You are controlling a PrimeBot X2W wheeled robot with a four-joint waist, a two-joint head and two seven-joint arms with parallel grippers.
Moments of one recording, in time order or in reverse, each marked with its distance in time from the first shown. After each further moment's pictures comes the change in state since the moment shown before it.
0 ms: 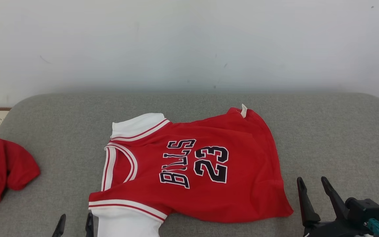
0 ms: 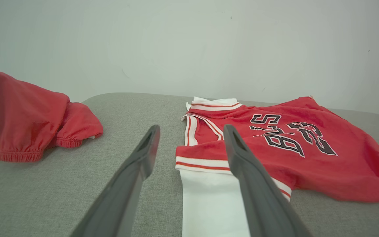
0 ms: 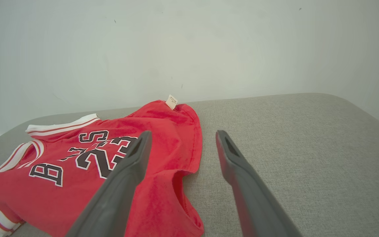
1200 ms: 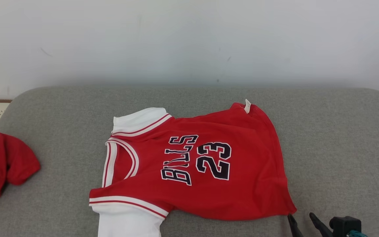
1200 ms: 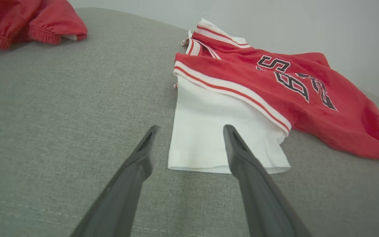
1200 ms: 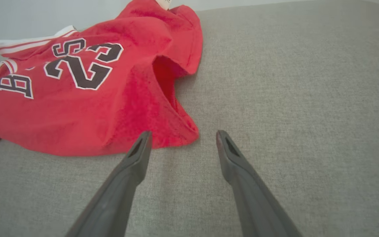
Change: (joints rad) left arm 0.012 -0.023 -0.047 0.205 -0.144 -0.054 0.001; right arm 0.006 -0.074 0.097 0.207 0.095 0.000 0.070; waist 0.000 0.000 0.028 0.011
